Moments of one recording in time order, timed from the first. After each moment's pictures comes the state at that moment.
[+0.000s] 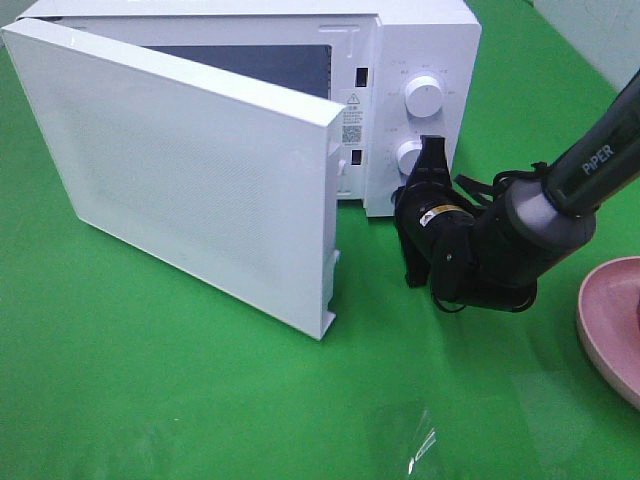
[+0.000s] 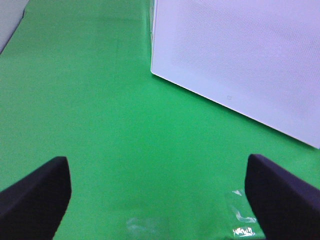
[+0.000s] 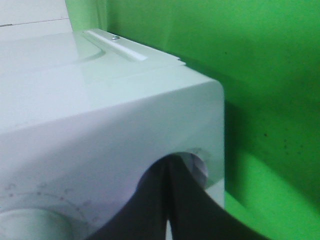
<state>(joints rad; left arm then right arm) -0.02 0.00 -0.52 -0.09 1.07 0.00 0.53 2.21 -0.91 0.55 -0.97 1.49</state>
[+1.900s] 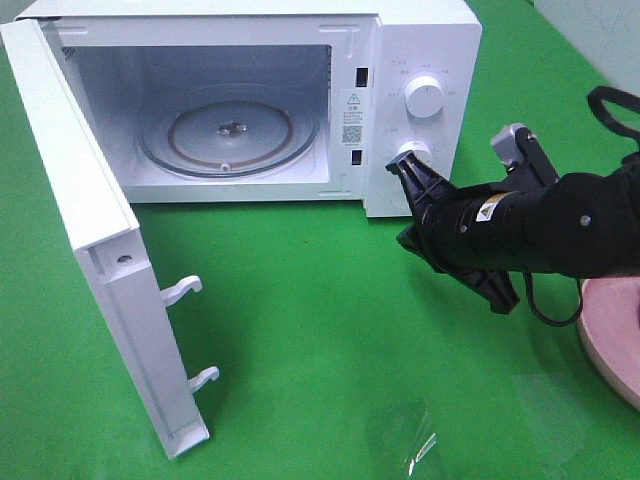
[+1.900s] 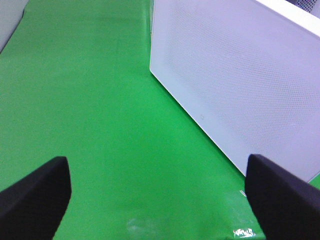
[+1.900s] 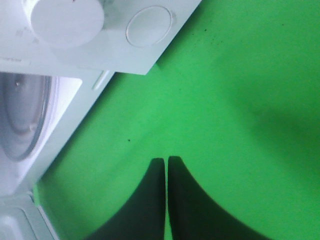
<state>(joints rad) -0.02 0.00 -0.52 -0.09 1.07 0.00 0.54 1.72 -0.65 0.33 -0.33 0.92</state>
